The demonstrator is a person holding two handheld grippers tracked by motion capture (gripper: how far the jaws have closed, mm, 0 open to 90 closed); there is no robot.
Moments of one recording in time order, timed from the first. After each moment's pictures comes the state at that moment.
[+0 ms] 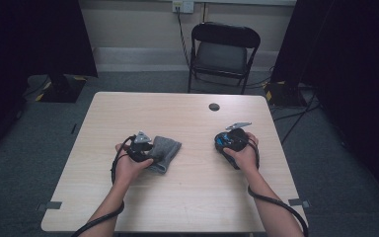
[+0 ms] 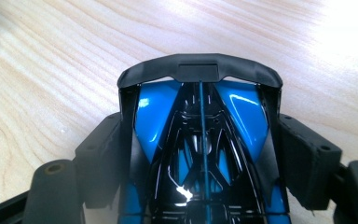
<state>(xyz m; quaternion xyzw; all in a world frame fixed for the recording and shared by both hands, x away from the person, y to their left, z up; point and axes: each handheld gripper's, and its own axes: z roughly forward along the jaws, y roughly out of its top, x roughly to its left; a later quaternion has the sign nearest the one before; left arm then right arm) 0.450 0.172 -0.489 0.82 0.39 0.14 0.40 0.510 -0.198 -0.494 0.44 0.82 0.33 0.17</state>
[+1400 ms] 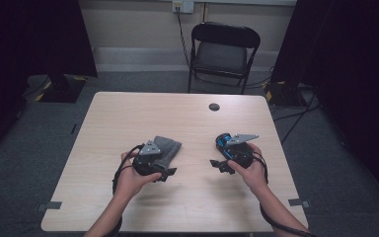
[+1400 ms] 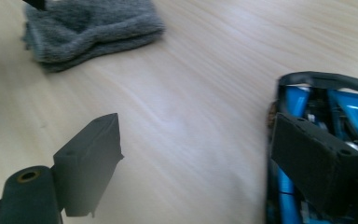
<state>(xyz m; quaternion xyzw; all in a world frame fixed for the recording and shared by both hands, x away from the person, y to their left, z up) 0.394 0.140 -0.457 0.83 0.32 0.10 0.44 0.429 -0.190 -0.451 0.35 0.84 0.40 0.11</state>
